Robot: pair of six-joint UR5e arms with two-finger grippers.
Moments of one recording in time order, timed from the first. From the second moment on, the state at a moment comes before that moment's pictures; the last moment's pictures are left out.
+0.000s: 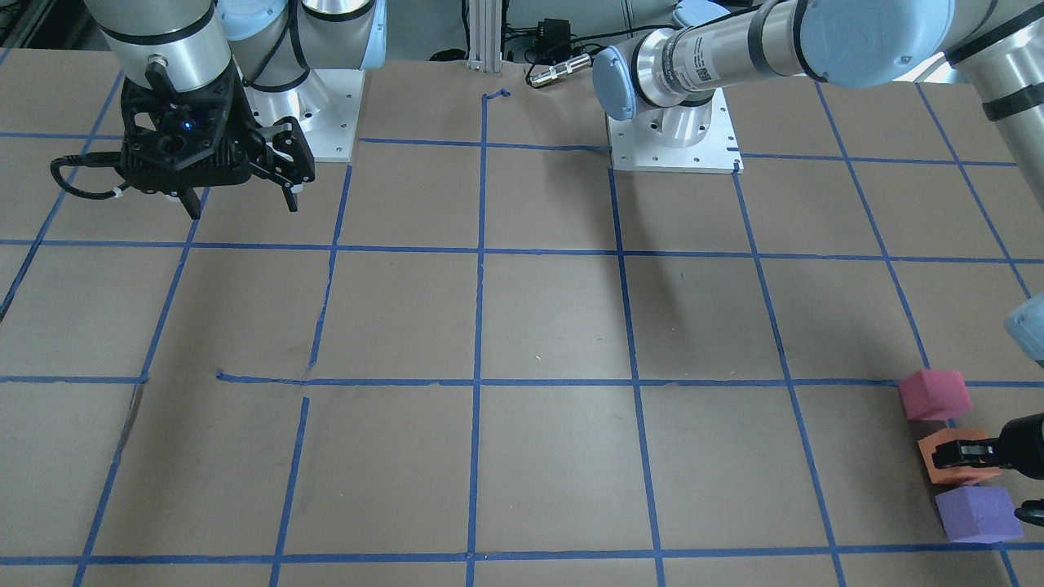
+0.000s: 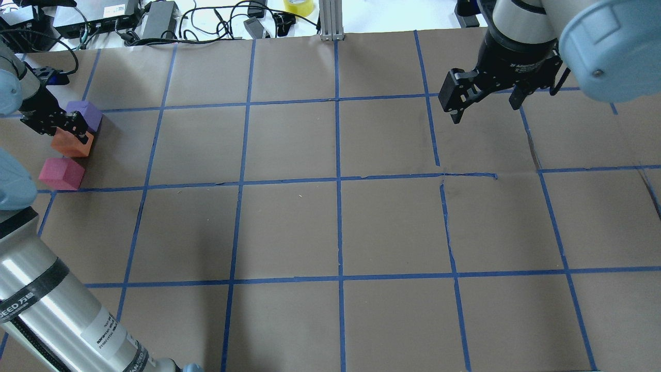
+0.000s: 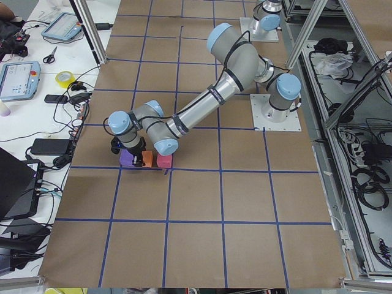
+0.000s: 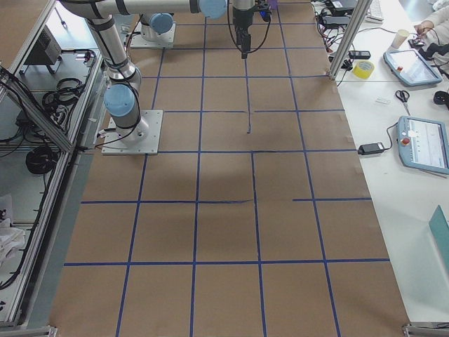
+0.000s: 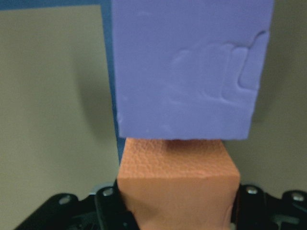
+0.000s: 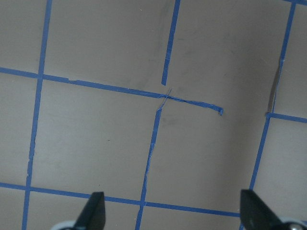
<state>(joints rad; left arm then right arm) -1.00 -2.37 -1.19 -1.23 1.64 0.61 1.62 -1.57 1.56 -1.60 -1.63 -0.13</state>
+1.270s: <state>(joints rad) -1.00 -2.37 -1.20 -1.21 1.64 0.62 1.62 -1.57 1.56 -1.60 -1.63 -0.13</state>
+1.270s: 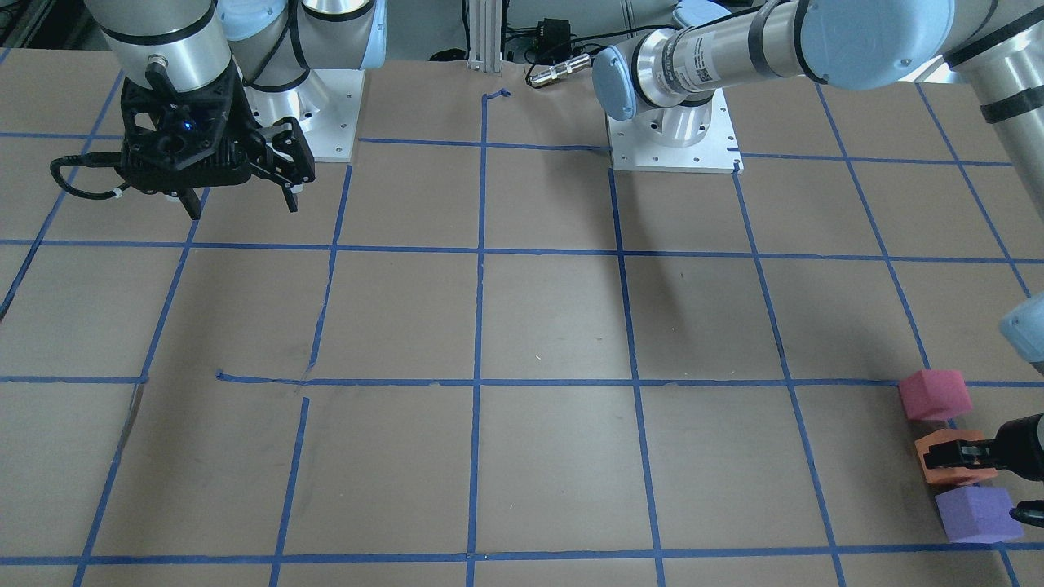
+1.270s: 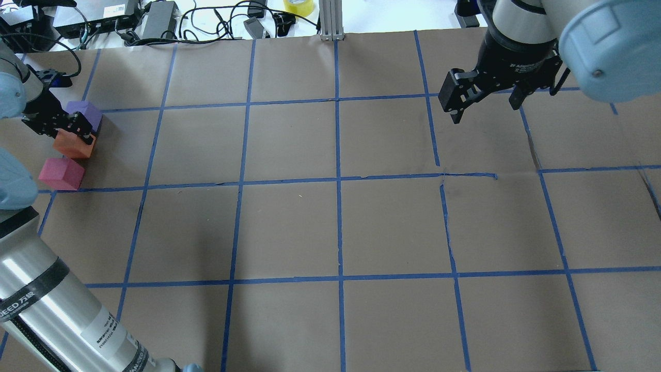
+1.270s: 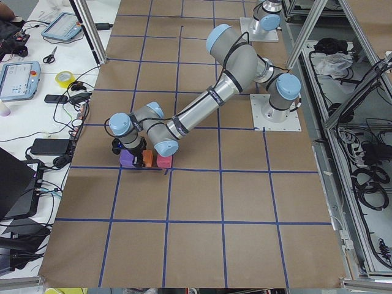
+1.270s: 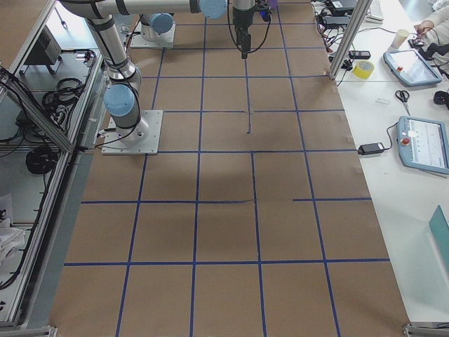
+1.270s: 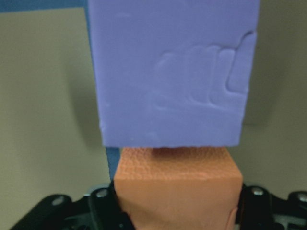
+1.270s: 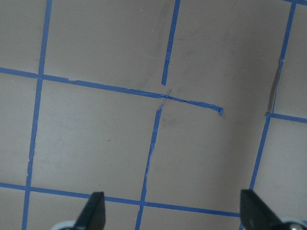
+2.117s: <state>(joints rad) -1.09 -2.06 -1.19 -1.40 1.57 0.58 1.62 -1.57 1.56 -1.60 -1.63 -0.13</state>
